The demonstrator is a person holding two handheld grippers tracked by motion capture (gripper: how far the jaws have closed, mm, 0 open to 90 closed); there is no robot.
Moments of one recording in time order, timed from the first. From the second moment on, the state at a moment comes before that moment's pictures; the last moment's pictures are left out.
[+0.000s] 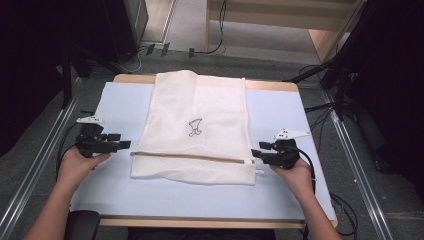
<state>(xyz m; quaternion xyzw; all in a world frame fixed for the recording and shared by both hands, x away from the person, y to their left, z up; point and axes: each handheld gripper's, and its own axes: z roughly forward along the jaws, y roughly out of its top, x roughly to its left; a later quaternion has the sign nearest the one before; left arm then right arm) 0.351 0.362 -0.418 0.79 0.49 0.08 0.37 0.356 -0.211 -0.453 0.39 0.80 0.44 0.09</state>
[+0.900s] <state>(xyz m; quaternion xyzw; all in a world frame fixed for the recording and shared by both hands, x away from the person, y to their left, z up) 0.344 0.383 -0.423 0.77 0.52 0.11 0.36 0.374 -0.253 -0.463 0.46 0.77 0.42 0.12</state>
